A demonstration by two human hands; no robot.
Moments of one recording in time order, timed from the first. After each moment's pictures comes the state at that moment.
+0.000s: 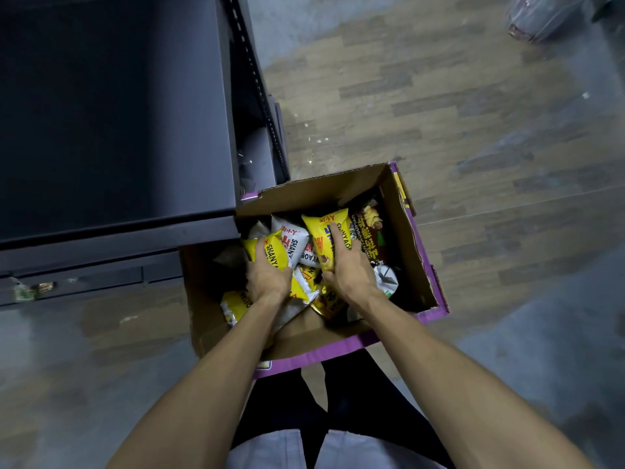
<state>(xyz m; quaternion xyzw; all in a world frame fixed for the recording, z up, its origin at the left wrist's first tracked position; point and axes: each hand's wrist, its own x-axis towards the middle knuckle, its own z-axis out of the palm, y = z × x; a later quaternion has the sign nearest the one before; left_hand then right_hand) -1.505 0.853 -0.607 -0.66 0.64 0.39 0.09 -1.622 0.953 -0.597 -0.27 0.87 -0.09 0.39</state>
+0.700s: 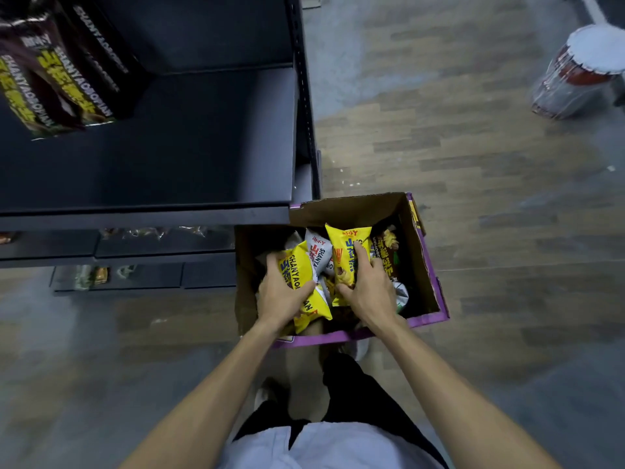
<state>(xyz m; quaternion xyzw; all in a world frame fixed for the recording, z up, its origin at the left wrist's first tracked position) -1.447 0.886 -0.502 -0.60 0.68 0.42 -0.05 -1.588 0.985 -0.516 -0.33 0.88 -0.17 0.29</state>
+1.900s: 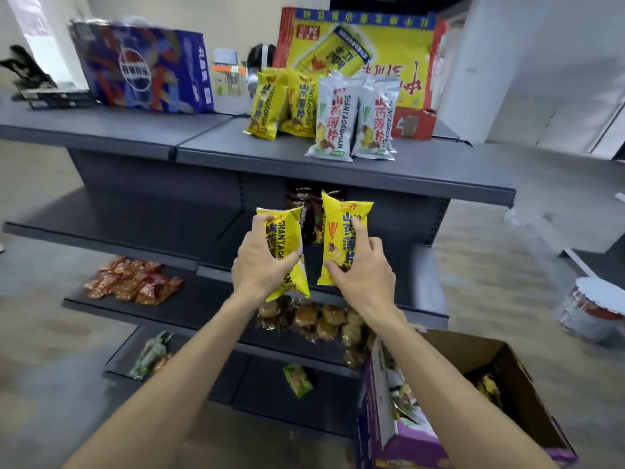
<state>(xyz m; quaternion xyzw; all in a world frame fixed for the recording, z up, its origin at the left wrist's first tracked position) -1.116 0.714 -0.233 -0.48 0.74 0.21 -0.42 -1.278 0.804 -0.235 -0.51 0.78 -0.36 -0.04</state>
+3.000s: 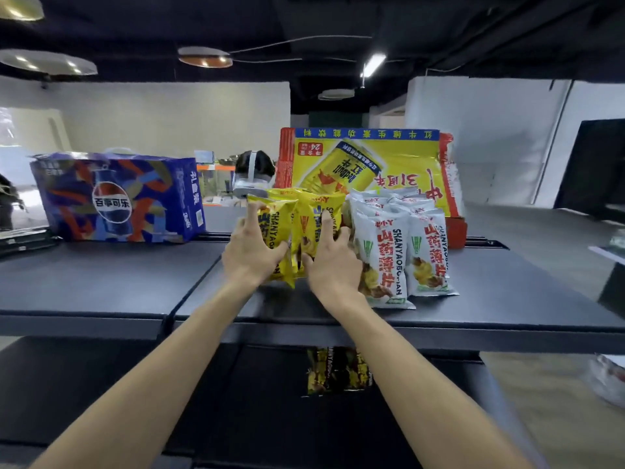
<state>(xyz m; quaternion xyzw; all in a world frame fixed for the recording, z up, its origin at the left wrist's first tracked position) -1.150 0.417 -0.060 -0.42 0.78 0.09 -0.46 -1.266 0.486 -0.081 -0.46 0.82 -0.31 -0.15</state>
